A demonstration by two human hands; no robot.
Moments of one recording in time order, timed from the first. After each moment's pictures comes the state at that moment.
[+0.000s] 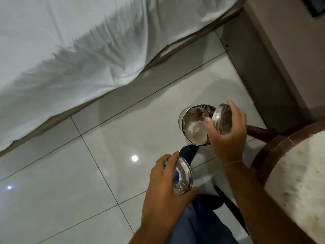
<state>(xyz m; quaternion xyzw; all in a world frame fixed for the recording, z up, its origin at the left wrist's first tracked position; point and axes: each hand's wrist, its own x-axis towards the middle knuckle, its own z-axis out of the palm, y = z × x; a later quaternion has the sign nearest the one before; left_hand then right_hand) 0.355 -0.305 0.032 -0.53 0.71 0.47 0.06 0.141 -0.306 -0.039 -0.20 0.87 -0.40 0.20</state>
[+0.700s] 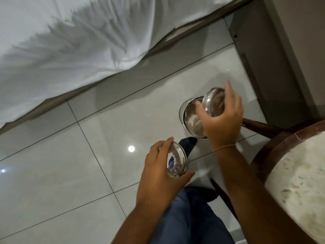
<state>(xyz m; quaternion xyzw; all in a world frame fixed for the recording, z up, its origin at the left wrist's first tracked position) 0.356 -0.319 0.019 -0.55 0.70 0.46 0.06 0.154 -0.341 -0.040 -0.29 0.89 -0.31 0.18</state>
